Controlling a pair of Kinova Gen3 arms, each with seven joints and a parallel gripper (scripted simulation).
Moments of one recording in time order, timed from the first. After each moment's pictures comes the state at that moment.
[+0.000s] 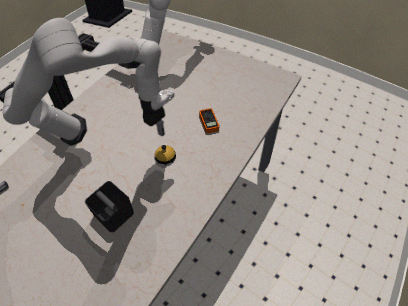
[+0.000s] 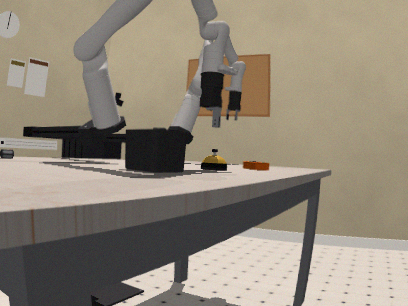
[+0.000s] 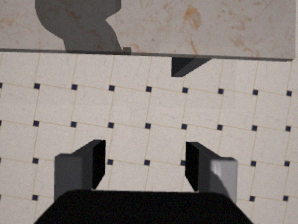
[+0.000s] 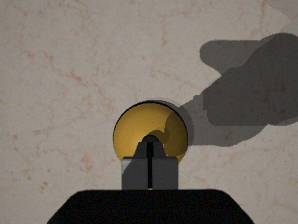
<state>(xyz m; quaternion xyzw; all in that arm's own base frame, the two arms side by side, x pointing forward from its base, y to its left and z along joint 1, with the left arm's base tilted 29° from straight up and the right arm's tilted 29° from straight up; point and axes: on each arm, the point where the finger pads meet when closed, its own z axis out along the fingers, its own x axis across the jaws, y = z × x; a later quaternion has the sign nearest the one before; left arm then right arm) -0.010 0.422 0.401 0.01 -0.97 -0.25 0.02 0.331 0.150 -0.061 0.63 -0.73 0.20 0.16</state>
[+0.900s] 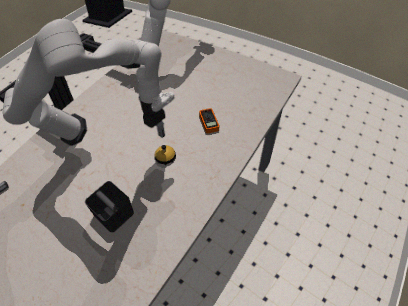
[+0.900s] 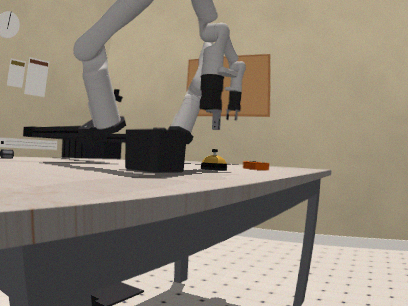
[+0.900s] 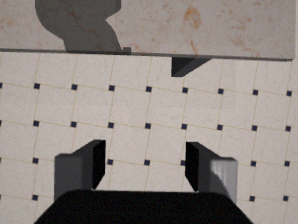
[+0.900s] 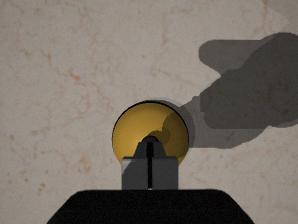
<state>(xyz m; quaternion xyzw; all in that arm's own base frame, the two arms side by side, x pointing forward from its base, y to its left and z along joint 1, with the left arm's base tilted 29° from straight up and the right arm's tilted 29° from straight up) -0.010 0.422 0.401 0.01 -0.97 -0.25 0.02 0.332 0.147 -0.068 0.63 -0.73 0.20 0.16</state>
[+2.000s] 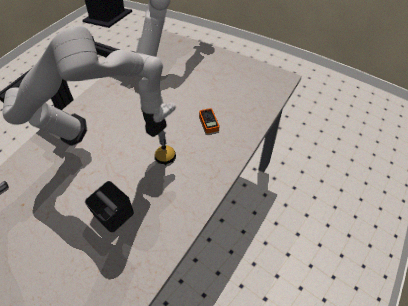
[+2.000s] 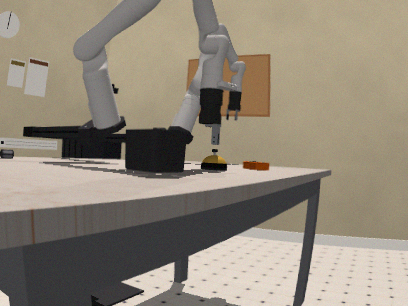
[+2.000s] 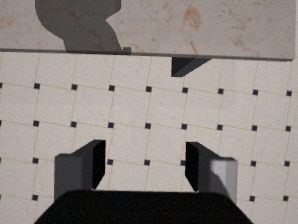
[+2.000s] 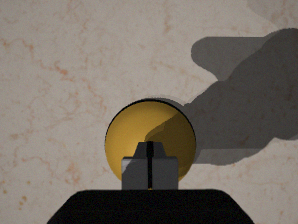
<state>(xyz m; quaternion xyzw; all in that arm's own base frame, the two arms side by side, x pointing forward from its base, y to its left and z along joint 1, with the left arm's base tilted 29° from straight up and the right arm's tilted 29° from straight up) -0.010 0.422 0.401 0.01 -0.97 -0.25 0.02 0.332 0.123 -0.110 0.63 -0.73 0.20 0.16</state>
